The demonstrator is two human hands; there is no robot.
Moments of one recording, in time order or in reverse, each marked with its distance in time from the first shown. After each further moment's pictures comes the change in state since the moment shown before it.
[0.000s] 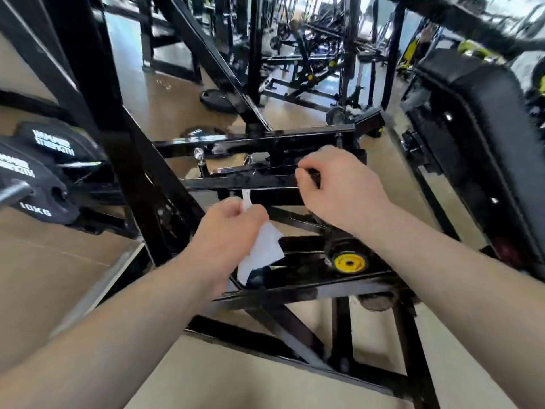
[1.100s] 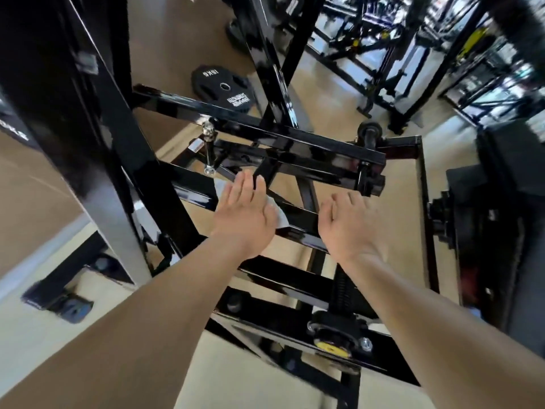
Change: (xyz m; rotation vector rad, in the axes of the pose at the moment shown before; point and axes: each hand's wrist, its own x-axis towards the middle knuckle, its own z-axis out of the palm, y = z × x) left_hand 0.154 -0.007 0.015 1.043 0.002 0.075; right_hand 0.087 0.064 0.063 -0.331 -0.218 0.190
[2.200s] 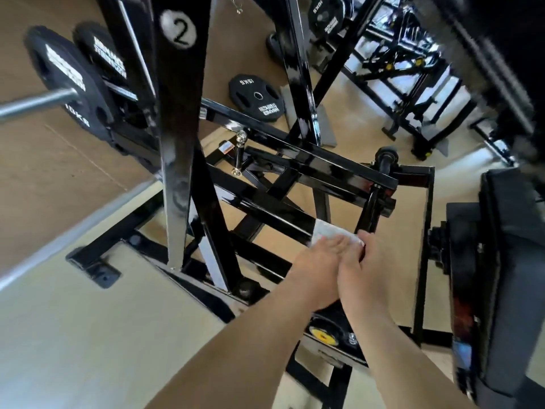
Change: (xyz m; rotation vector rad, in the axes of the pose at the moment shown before) left_hand -0.080 0.109 0.014 -0.215 -0.023 0.421; right_hand -0.094 -0.011 -0.064 0.757 -0.013 0.315
